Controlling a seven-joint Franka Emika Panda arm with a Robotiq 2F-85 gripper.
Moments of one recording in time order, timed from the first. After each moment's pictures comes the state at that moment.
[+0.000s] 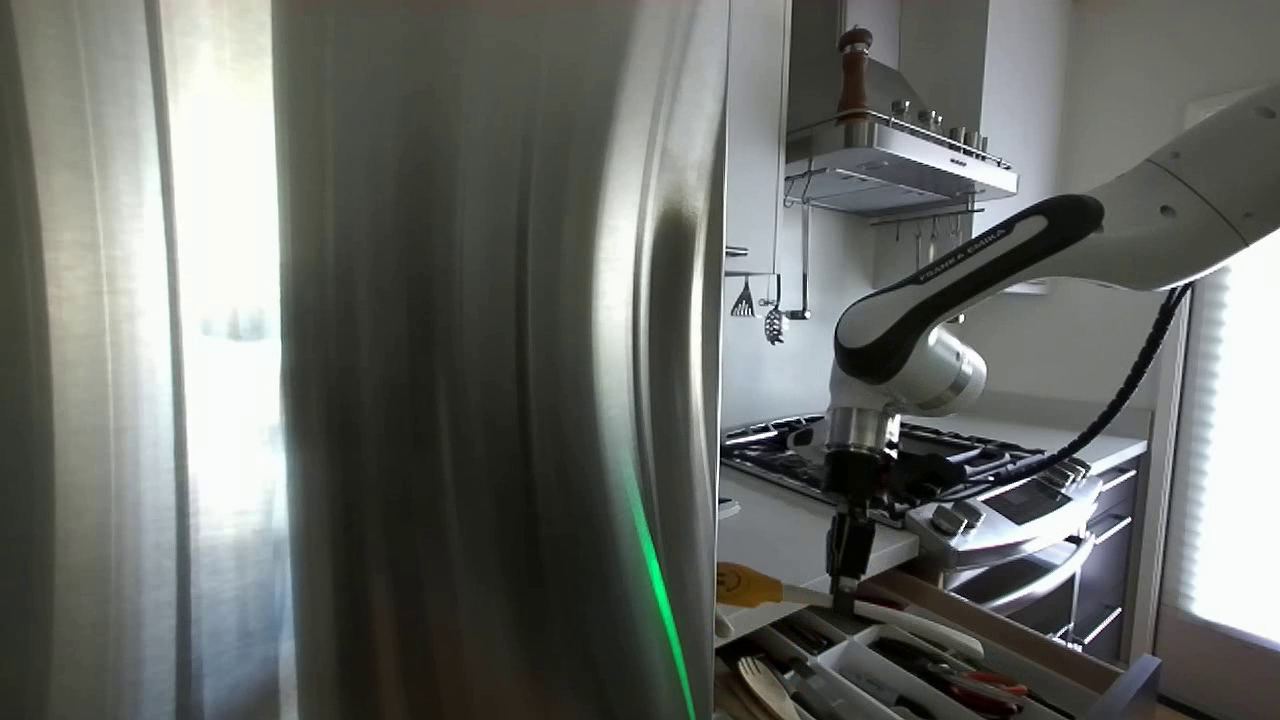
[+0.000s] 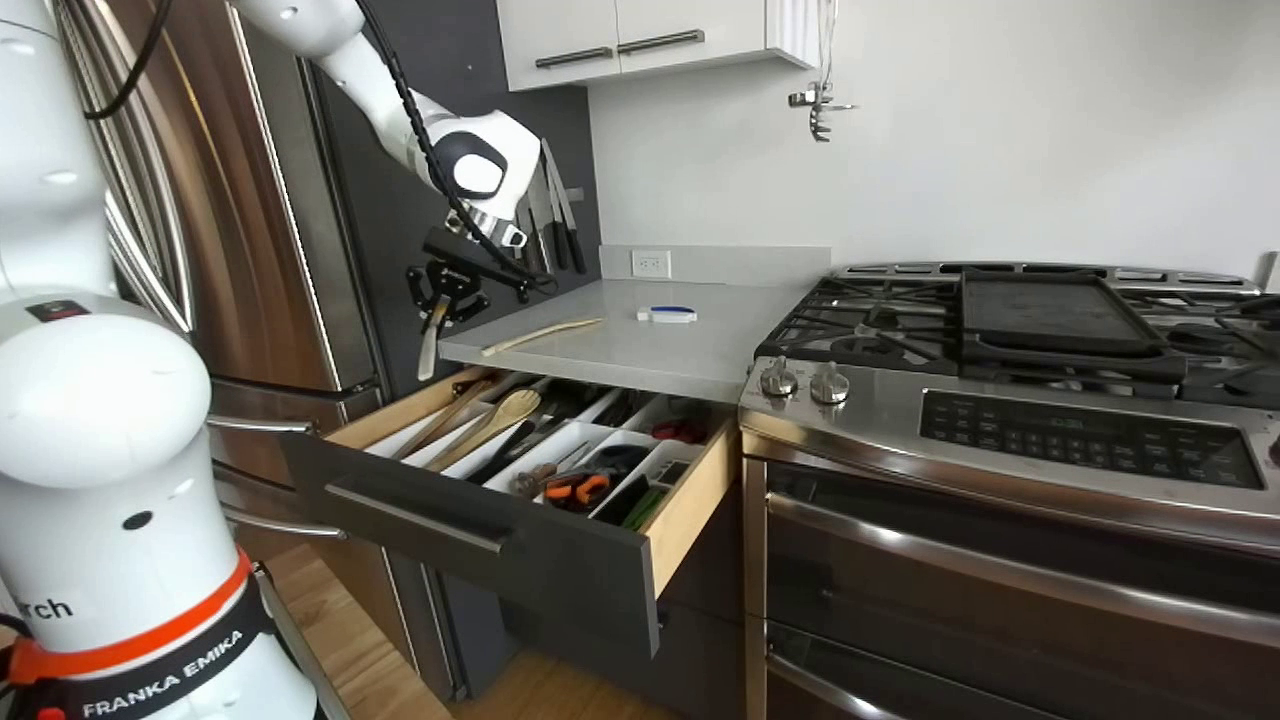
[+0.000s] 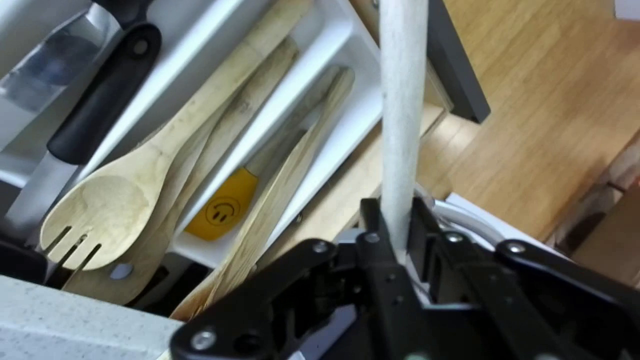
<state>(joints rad) 0.19 0.01 0.26 -2.22 0.58 2.01 -0.91</state>
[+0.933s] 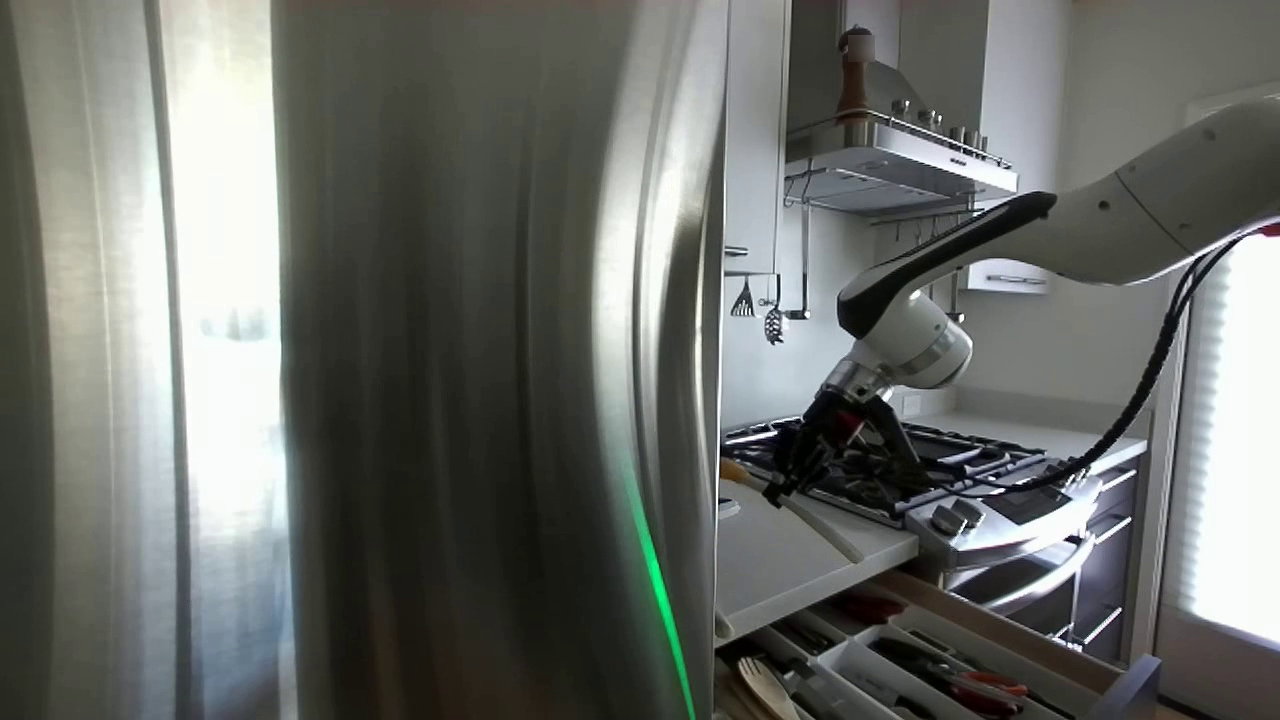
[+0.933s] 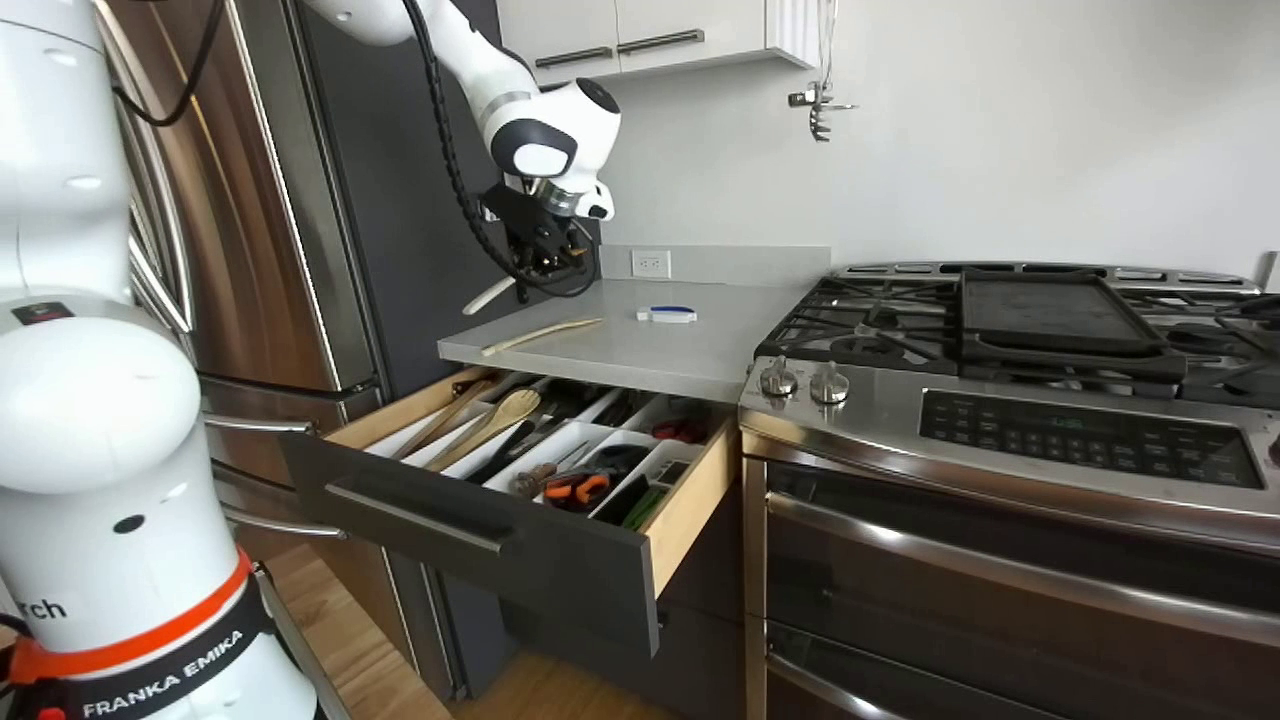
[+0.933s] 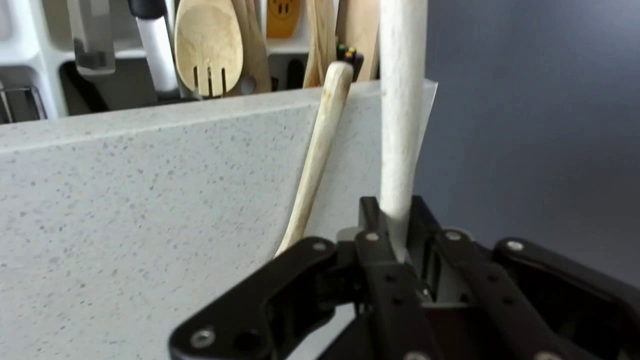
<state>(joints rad) 0.13 0.11 0.15 -2.03 0.87 2.19 -0.54</state>
